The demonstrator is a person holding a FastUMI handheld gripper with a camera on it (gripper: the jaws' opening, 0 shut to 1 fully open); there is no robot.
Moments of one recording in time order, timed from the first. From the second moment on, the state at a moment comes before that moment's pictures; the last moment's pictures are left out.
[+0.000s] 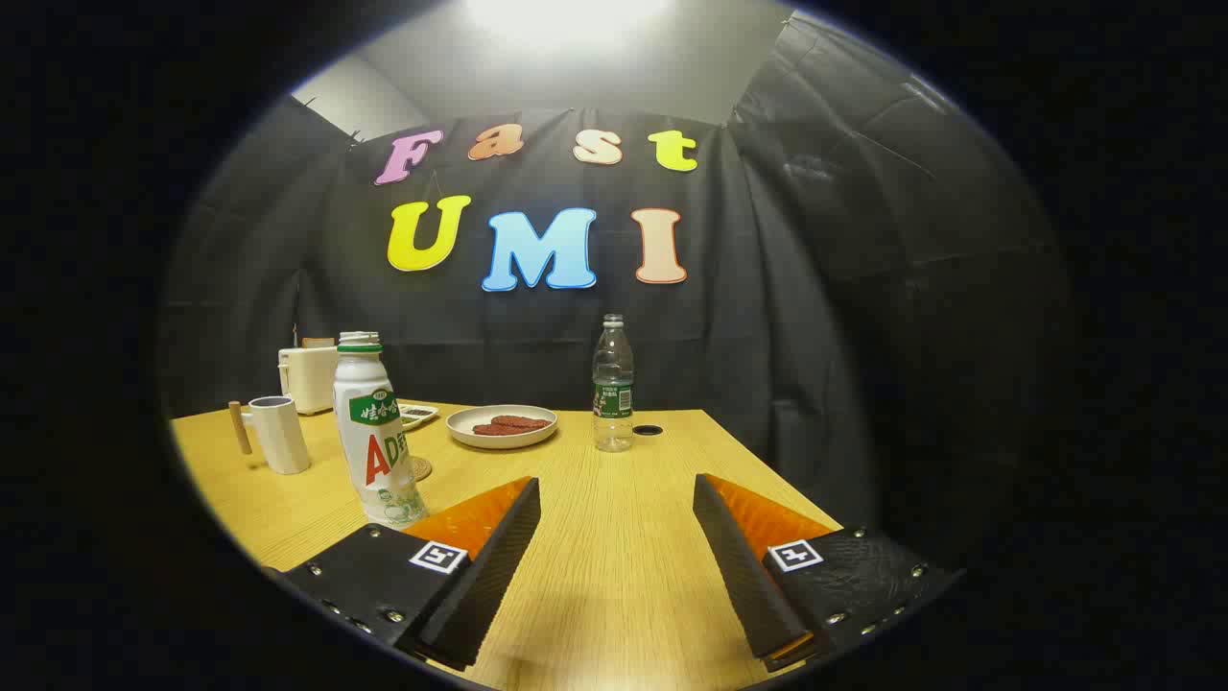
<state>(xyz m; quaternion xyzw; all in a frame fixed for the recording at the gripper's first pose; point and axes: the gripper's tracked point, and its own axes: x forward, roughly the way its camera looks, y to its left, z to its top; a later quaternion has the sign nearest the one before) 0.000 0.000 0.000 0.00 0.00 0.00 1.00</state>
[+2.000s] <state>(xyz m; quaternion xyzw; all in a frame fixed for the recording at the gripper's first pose) -0.009 0.146 0.056 0.00 -0.01 0.06 1.00</state>
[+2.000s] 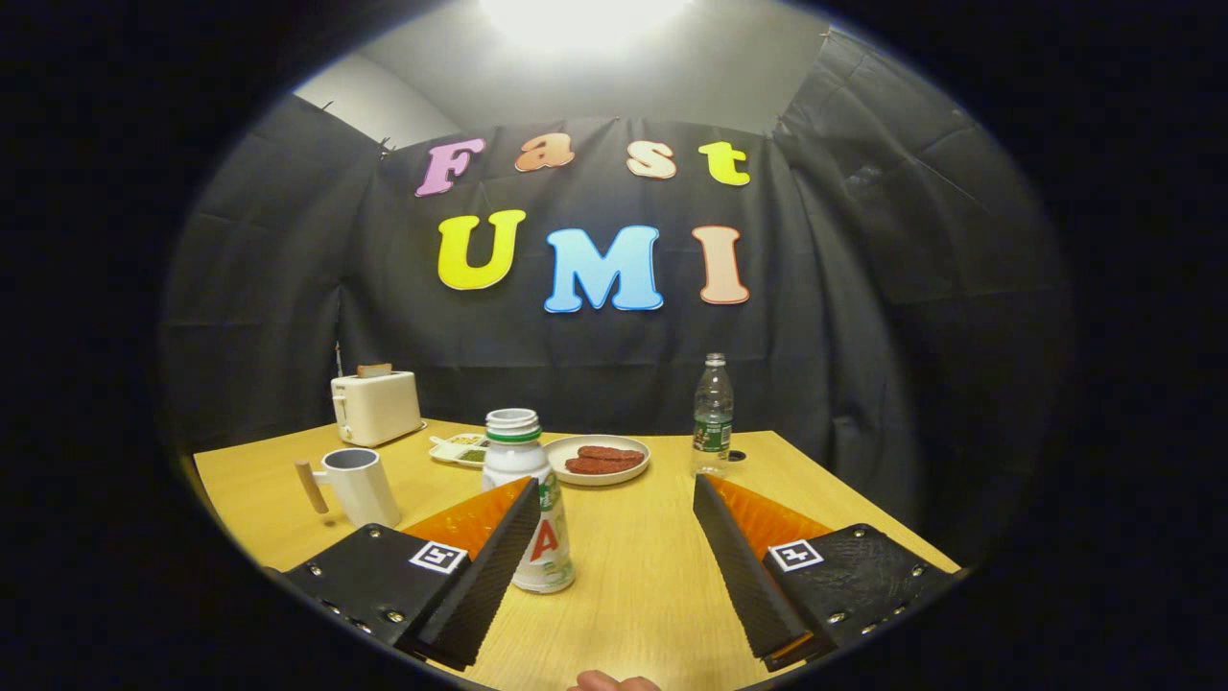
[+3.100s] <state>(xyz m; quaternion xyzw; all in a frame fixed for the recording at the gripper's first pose) 0.076 0.208 0.004 0.01 0.03 0.03 1.00</state>
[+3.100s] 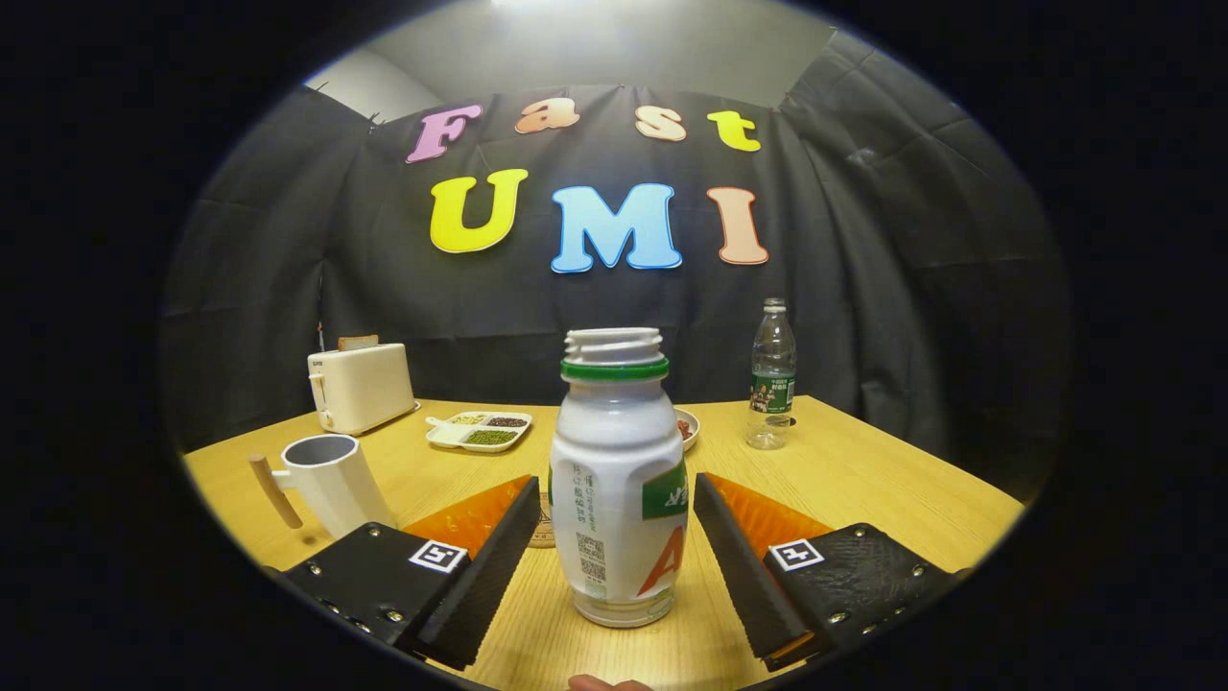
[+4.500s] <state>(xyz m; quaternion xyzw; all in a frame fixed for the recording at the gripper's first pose) 0.096 0.281 0.048 -0.29 0.03 0.08 0.95</state>
